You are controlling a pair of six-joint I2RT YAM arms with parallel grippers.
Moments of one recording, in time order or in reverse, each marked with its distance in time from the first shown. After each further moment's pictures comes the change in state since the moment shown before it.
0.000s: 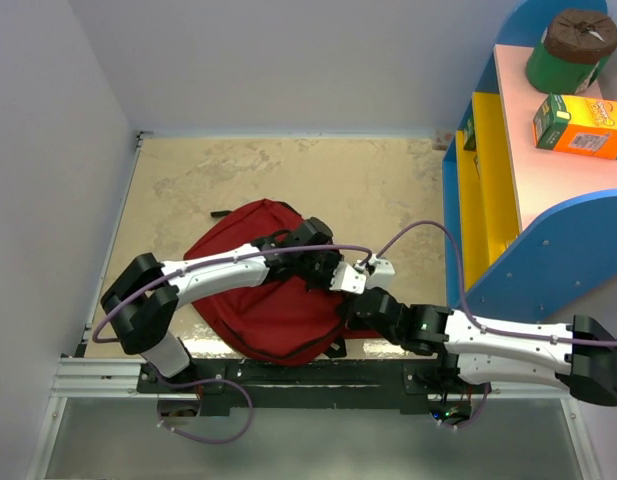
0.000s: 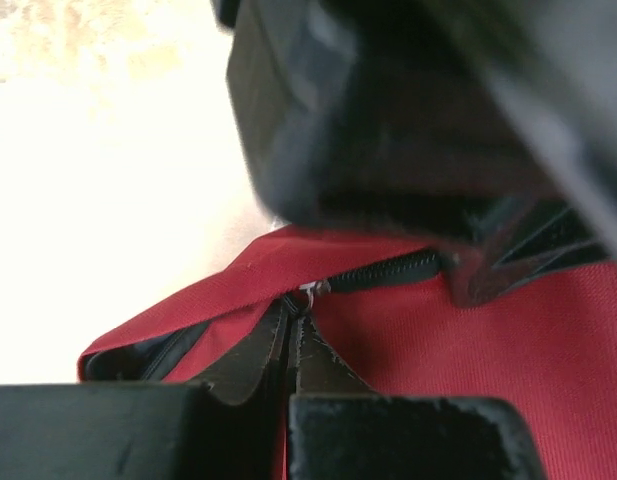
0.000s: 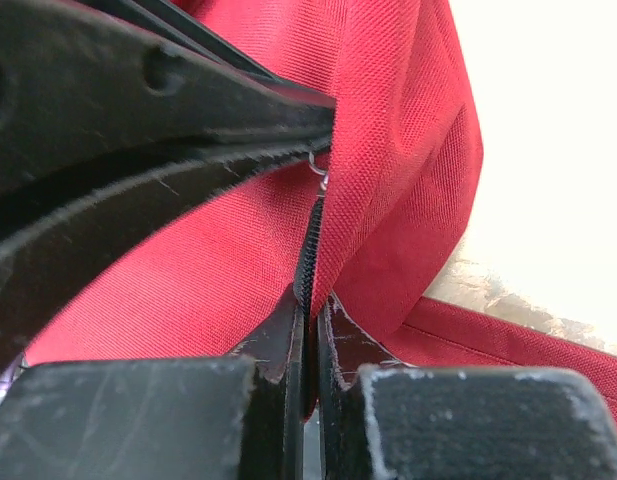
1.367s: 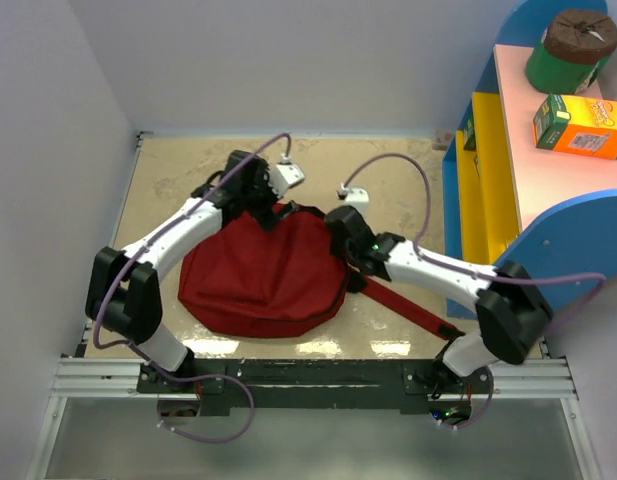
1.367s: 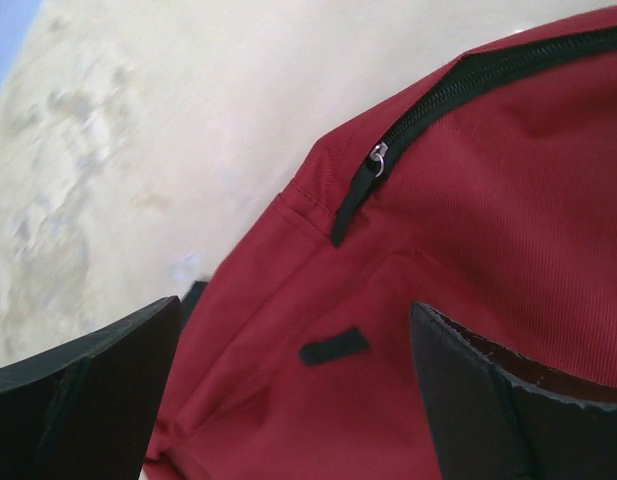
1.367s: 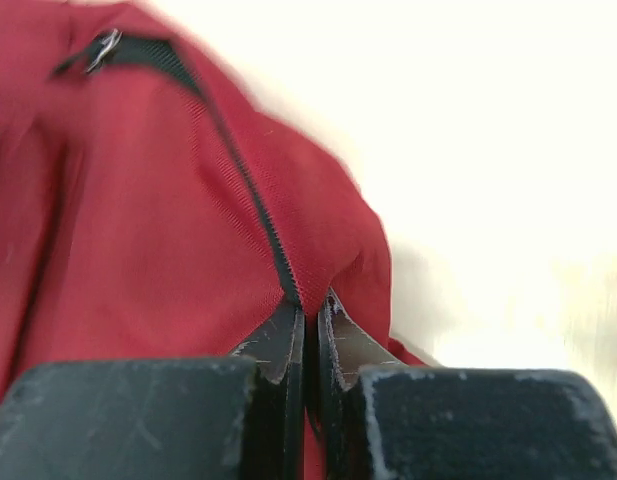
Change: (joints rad) left arm 0.456 -0.007 0.175 -0.071 -0.287 -0.293; right arm -0.389 0.492 0.435 0.015 0.008 -0.402
